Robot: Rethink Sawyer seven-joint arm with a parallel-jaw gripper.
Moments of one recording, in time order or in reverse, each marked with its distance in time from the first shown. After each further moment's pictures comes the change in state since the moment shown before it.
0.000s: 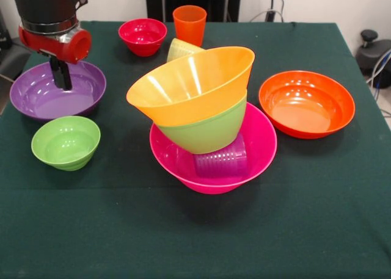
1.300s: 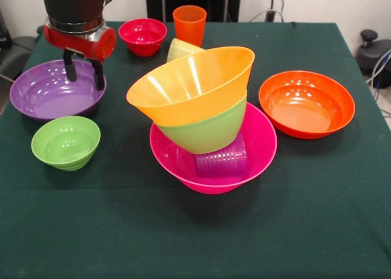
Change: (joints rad) arm 0.071 -0.015 -0.039 0.034 0.000 0.000 0.000
